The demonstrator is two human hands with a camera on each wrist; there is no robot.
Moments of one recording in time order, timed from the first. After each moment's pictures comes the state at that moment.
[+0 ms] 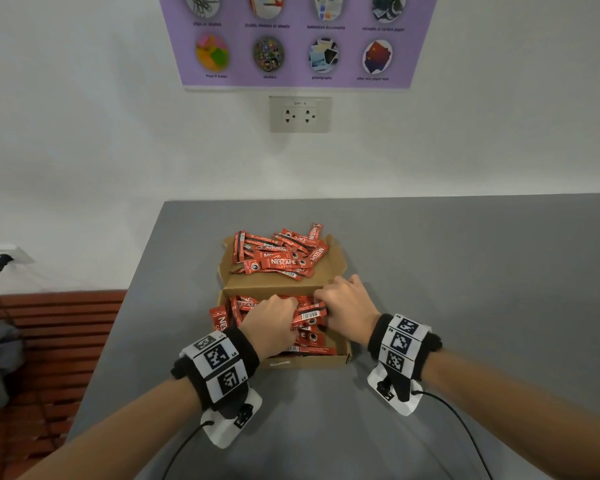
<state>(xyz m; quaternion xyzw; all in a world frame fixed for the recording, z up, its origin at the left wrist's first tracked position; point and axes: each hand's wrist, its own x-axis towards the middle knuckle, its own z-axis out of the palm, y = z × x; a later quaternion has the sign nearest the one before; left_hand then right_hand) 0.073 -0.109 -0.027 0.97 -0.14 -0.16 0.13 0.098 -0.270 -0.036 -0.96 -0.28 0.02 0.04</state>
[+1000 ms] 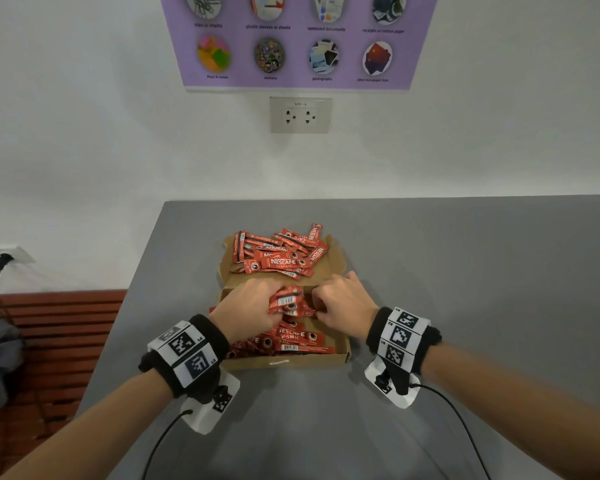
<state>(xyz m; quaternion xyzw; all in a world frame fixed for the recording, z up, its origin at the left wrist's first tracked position) 0.084 -0.073 -0.011 0.95 -0.19 -0.10 0.25 0.103 -0.267 -0.030 -0.96 -0.29 0.04 0.02</state>
